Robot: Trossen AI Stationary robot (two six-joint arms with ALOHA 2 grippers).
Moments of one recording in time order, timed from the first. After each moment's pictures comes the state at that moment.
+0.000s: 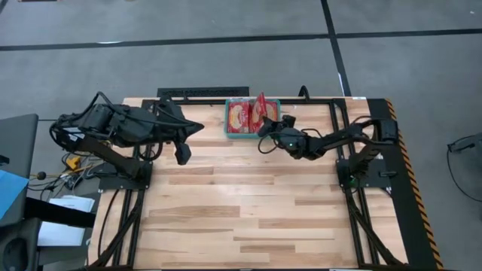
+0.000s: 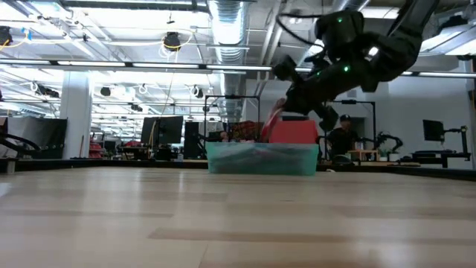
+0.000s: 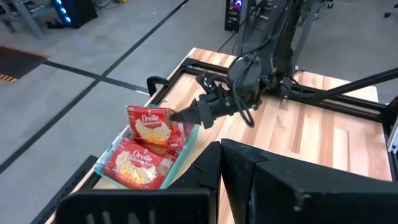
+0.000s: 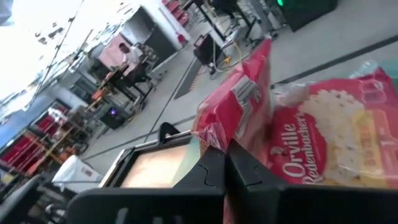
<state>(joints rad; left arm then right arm) -0.25 1.31 1.86 -0.99 -0.64 -0.27 -0.18 1.65 0.61 0.86 0.78 0.88</state>
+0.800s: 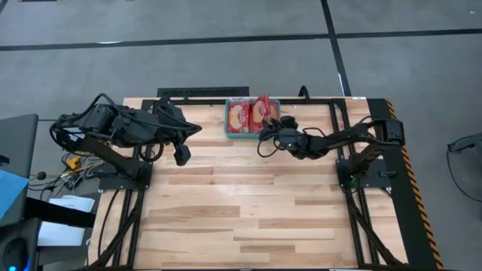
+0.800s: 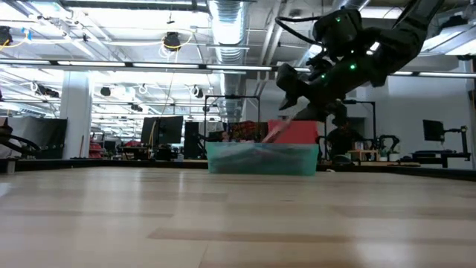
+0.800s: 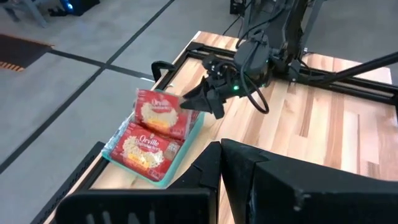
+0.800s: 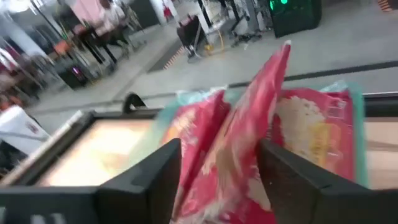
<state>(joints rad) -0.25 1.31 1.86 -1.07 -0.63 -0.30 -0.17 1.58 0.61 0.65 0.79 0.73</state>
